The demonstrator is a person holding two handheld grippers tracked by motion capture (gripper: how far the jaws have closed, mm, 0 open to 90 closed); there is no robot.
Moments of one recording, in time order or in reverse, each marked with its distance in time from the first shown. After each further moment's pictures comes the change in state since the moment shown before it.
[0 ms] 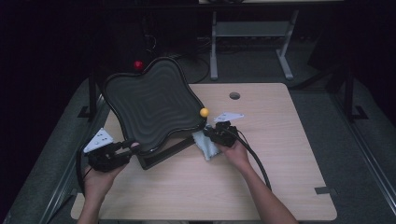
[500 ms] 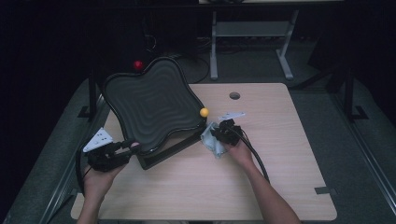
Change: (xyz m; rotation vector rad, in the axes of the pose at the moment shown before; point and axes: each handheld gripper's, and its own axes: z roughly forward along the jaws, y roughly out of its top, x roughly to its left) left arm 0.002 0.000 -0.001 0.001 -0.006 -0.004; right arm -0.025 -0.010 0.010 0.099 -0.097 0.039
